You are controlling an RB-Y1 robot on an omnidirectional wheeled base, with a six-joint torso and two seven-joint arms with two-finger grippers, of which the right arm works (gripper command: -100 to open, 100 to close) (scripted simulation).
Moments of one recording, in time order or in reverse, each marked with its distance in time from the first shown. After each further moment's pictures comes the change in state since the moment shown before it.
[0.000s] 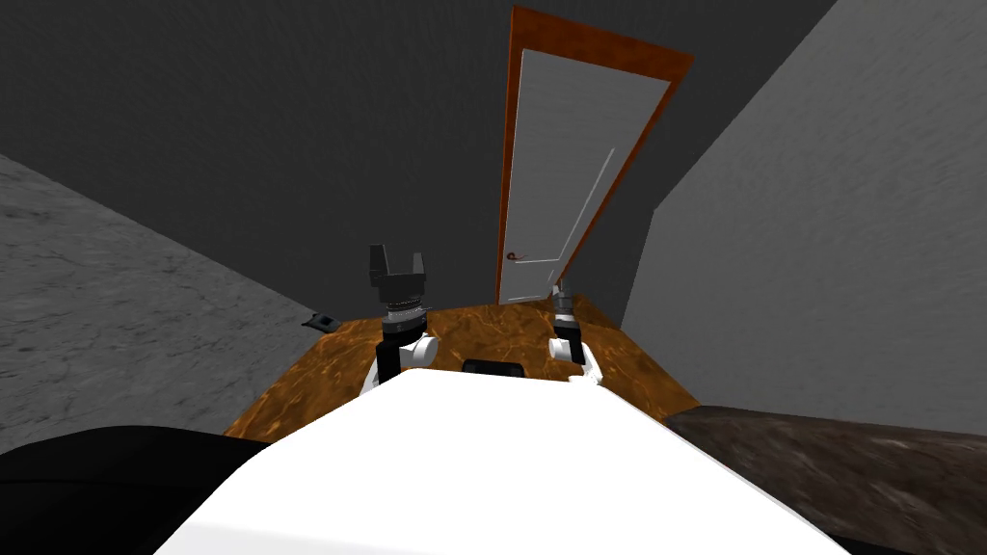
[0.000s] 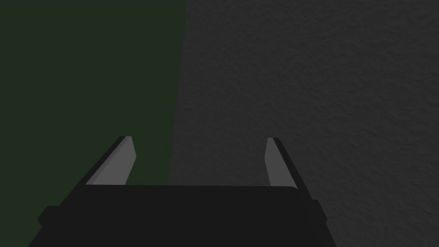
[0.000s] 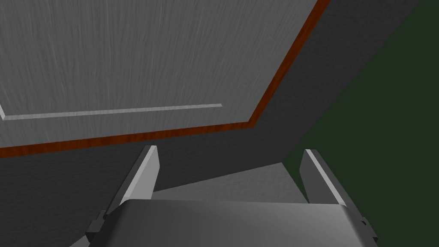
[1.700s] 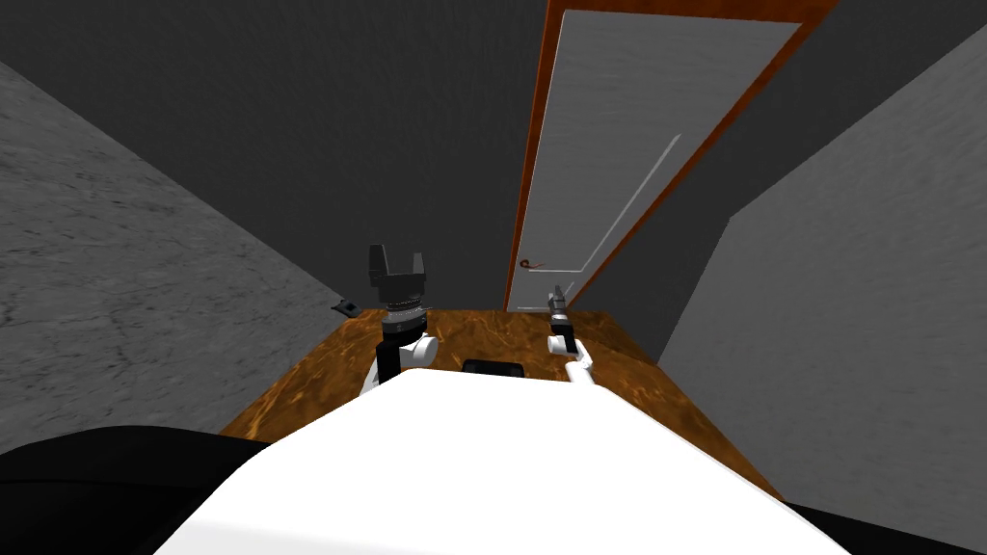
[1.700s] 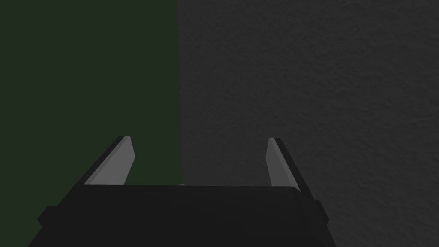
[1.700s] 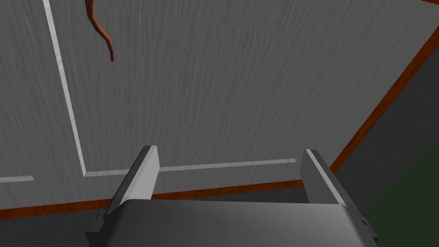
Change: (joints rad) arm -0.192 -0.061 -0.046 0.431 -0.044 -0.041 -0.013
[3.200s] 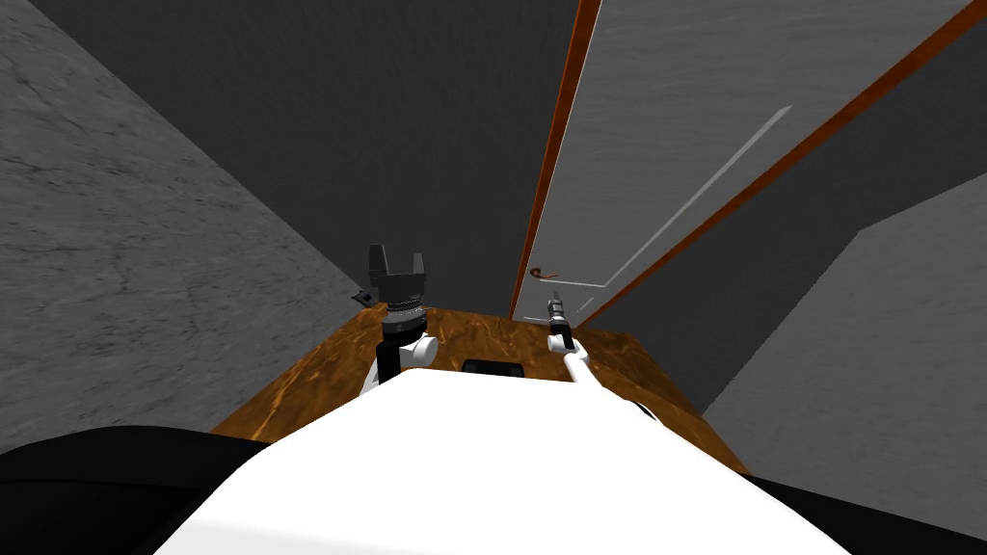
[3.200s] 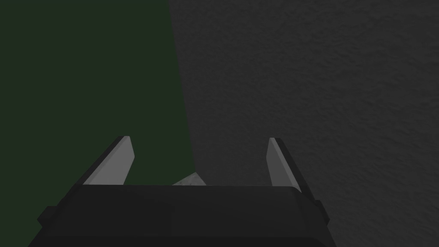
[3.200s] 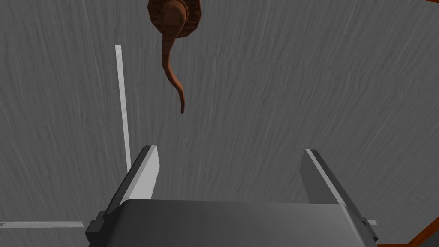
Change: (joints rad) arm -0.184 -0.045 -0.042 0.417 -0.040 -0.050 -0.012
